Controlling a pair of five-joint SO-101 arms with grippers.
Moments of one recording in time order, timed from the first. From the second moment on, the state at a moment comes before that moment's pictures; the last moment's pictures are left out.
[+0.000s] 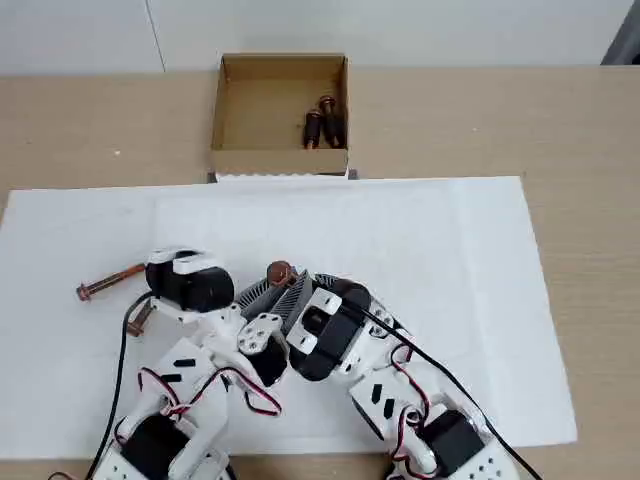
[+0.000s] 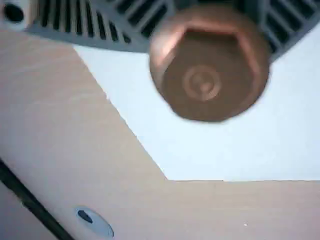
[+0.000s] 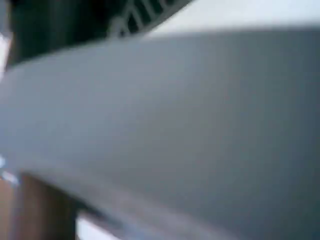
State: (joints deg) left arm 33.7 -103.8 85.8 43.6 33.6; right arm -39.9 -102.7 88.9 38.2 18.6
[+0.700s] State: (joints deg) left arm 27.2 -103.6 85.3 49.8 23.6; right arm -40.1 -102.8 88.9 38.2 18.5
